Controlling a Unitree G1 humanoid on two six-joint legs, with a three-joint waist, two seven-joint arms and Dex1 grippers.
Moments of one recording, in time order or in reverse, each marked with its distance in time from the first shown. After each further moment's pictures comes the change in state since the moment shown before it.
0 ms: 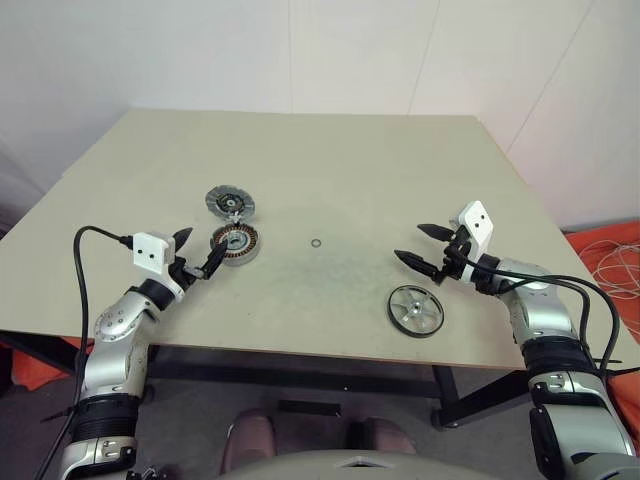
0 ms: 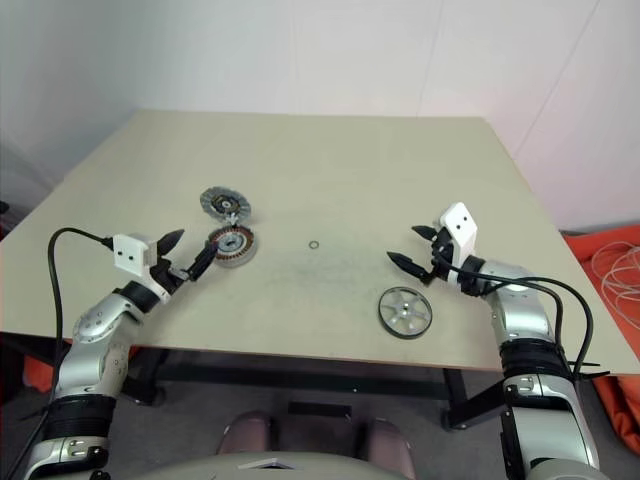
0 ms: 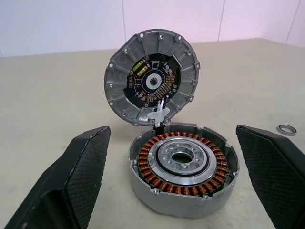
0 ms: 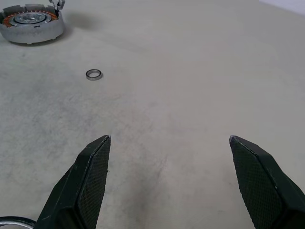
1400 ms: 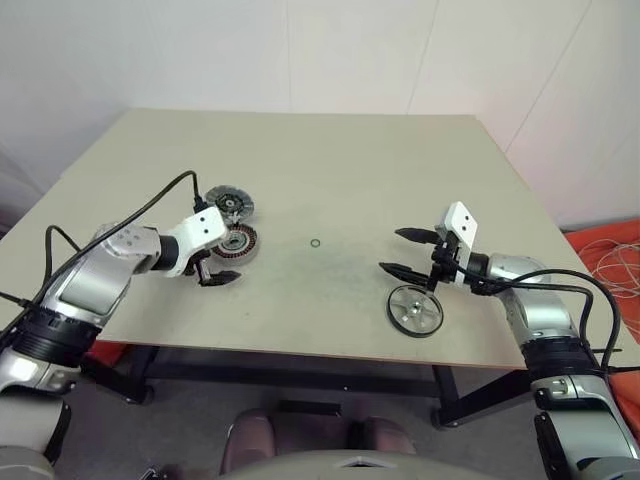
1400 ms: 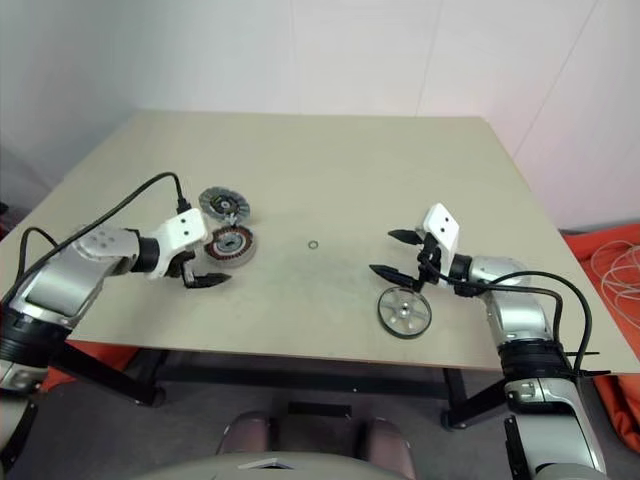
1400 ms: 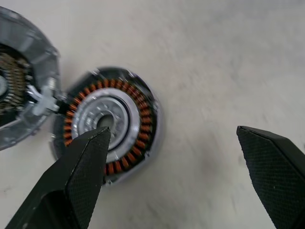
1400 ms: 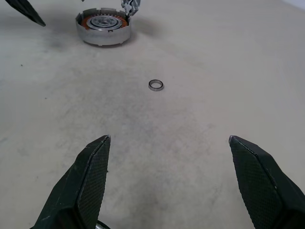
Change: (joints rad) left arm -0.406 0.524 -0.520 -0.105 0.278 0.484 -0.508; right arm 0.022 -0.034 0.081 -0.175 0.029 0.077 0.138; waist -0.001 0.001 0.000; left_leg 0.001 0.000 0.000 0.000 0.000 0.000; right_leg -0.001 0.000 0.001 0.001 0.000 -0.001
